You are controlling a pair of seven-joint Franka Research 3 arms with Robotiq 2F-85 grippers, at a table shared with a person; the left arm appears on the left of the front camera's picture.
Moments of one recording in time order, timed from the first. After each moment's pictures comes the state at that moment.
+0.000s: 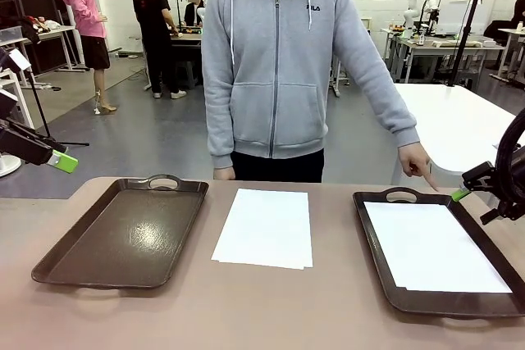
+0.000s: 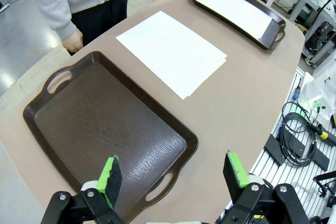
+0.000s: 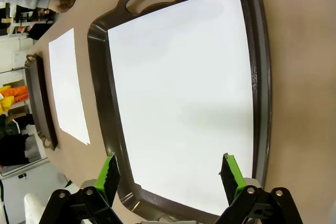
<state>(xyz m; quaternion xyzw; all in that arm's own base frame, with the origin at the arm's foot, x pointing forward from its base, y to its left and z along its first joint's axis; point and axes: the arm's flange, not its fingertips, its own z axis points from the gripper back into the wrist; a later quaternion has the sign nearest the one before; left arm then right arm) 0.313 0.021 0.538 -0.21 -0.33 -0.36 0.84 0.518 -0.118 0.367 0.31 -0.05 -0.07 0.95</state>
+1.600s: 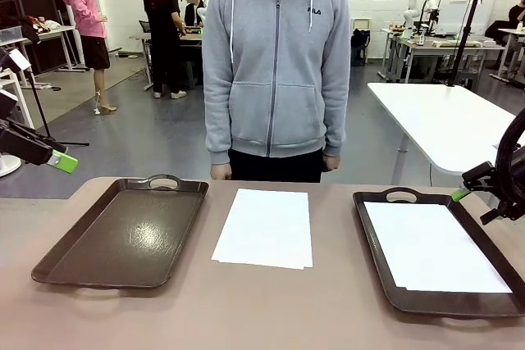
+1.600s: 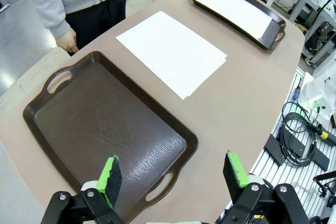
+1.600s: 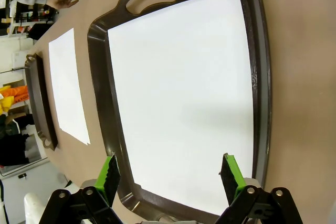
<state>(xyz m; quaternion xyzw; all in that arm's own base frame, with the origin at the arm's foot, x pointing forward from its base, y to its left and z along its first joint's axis) 0.313 0.021 0.538 -0.21 -0.33 -0.36 0.84 0.518 -0.118 0.367 0.31 -0.05 -0.07 0.95</state>
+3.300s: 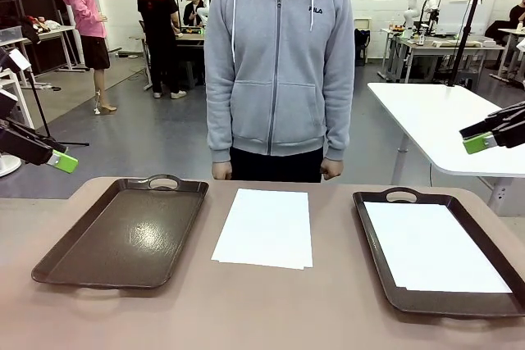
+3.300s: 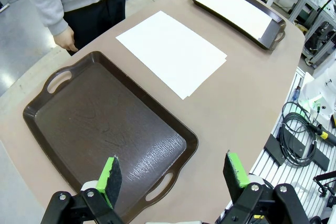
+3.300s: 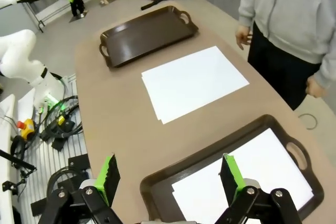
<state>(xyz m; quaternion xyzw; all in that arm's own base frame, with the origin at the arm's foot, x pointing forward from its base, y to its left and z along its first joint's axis) 0.313 0.021 0.538 -0.21 -0.33 -0.36 0.84 0.387 -0.026 0.548 0.31 -0.34 0.45 0.77</state>
